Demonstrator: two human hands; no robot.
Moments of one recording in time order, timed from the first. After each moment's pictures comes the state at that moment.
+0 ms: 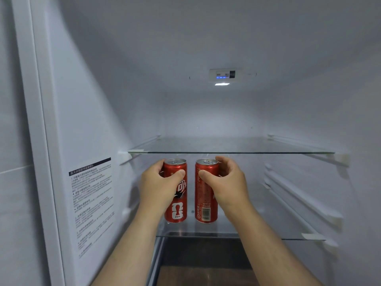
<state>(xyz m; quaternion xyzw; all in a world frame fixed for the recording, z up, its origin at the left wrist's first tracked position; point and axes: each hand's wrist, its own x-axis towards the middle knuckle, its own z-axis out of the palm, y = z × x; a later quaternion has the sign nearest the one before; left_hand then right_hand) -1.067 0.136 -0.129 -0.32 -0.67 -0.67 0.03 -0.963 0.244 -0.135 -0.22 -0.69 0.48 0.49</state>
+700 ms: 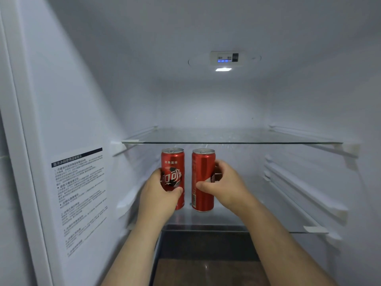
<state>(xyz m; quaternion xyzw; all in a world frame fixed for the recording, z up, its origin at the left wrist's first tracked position) -1.069 0.142 -0.167 -0.32 -0.75 -0.58 0.02 -0.965 0.261 -0.147 -0.24 -0.79 0.43 0.35</state>
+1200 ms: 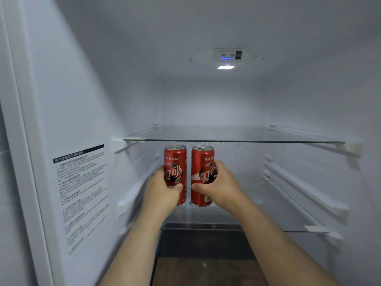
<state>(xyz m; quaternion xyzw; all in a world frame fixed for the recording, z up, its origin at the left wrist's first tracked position) -1.082 0.155 -0.170 -0.33 -0.75 -0.58 -0.01 -0.979 0.262 -0.155 -0.27 -0.81 0.41 0.34</state>
